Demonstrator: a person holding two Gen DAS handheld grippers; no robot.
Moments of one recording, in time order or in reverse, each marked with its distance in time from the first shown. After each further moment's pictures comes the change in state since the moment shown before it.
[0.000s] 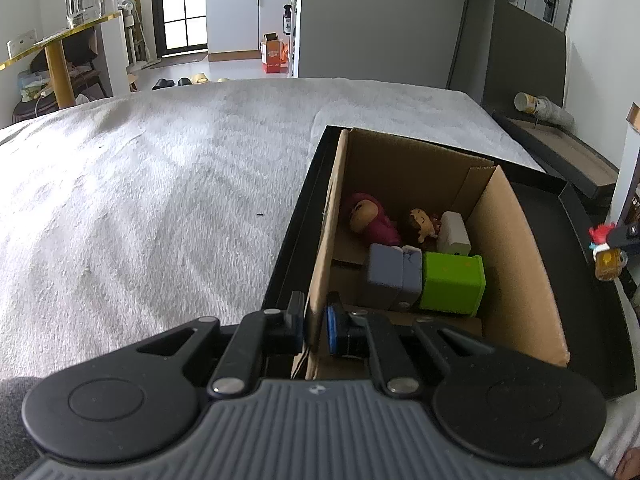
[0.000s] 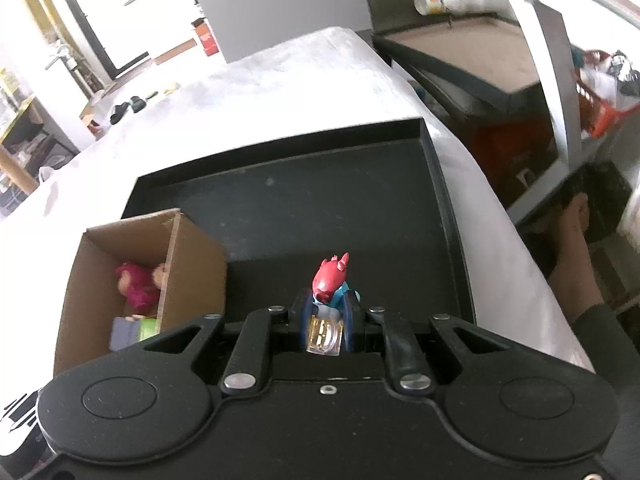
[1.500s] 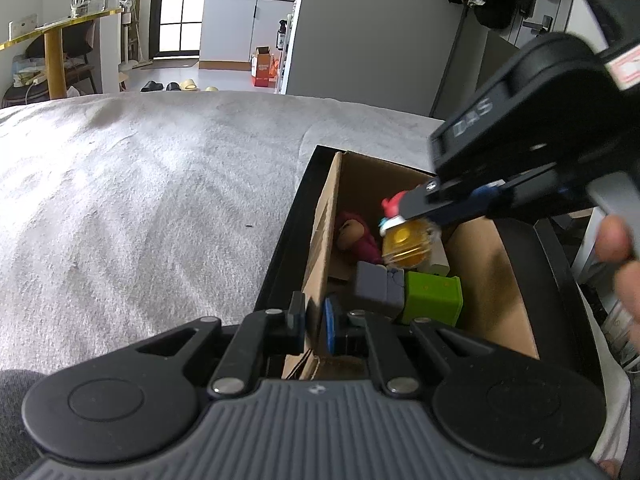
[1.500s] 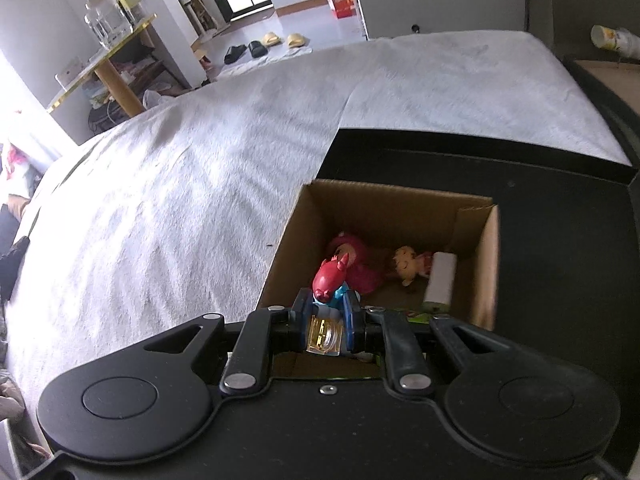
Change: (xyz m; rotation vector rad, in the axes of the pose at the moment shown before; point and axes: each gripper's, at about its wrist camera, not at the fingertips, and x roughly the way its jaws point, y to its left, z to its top) left arm -0.014 0.012 -0.005 -0.442 -0.086 0.309; right arm 0.021 0.179 0.001 -0.209 0.086 0.222
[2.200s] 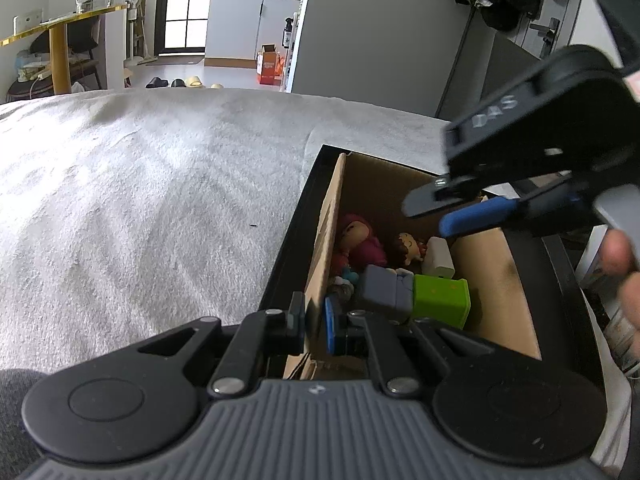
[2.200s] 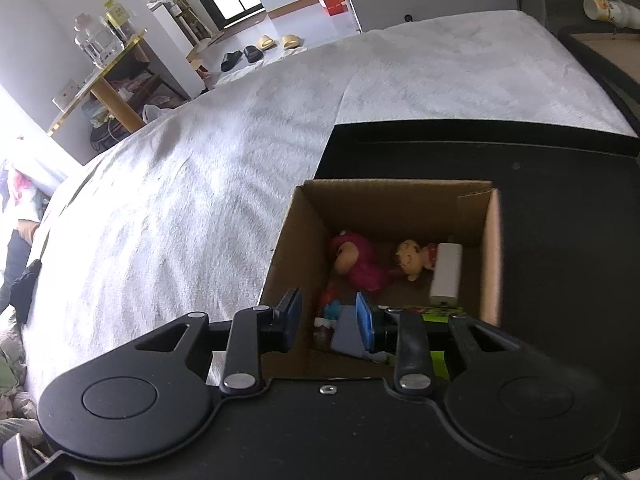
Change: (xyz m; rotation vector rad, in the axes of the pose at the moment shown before) left arm 0.005 0.002 0.005 -0.133 -0.009 0.134; right arm -0.009 -0.013 -0.001 0.092 -0.008 0.039
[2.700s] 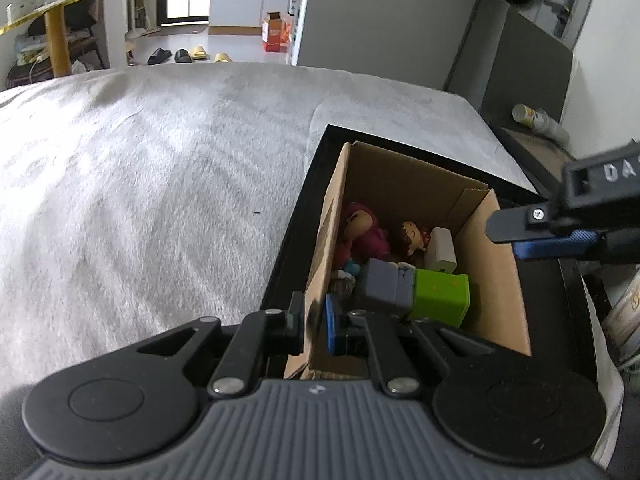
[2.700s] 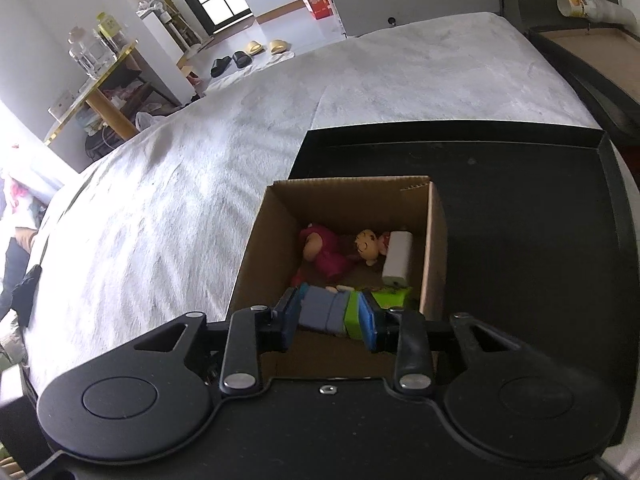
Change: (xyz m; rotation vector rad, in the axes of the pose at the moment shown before) left arm -0.001 -0.003 0.026 -0.103 0.113 0.126; right arm -0.036 -0.026 -0.005 0.033 -0.004 -0.019
